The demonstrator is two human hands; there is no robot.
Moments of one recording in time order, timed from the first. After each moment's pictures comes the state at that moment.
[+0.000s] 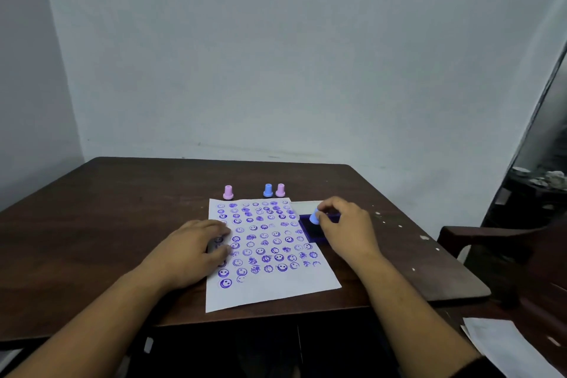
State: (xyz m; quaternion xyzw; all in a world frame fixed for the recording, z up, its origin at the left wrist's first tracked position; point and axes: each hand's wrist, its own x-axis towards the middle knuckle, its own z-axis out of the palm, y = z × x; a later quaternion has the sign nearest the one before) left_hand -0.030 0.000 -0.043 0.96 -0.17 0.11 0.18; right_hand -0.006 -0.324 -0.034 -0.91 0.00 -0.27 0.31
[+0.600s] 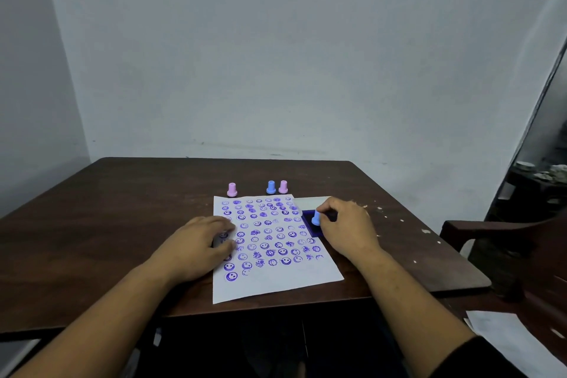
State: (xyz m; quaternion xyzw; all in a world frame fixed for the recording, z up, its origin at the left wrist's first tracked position) left_hand -0.026 0.003 -0.047 0.96 -0.17 0.11 0.19; right_hand -0.009 -0.320 -0.036 -0.93 -0.03 -0.25 0.27
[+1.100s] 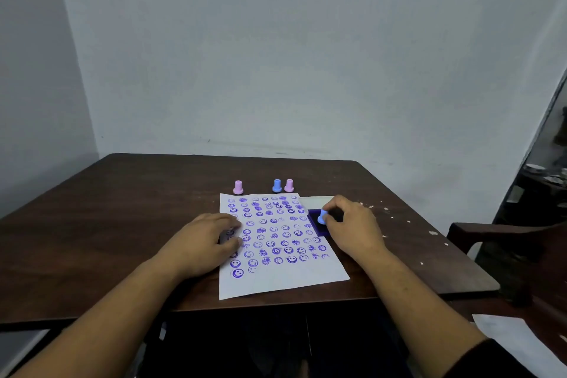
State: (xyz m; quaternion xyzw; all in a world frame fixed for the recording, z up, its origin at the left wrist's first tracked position) left_hand -0.023 0.003 -0.050 0.96 -0.17 0.11 0.19; right_hand -0.003 -0.324 -0.042 -0.93 -0.02 -0.25 0.27
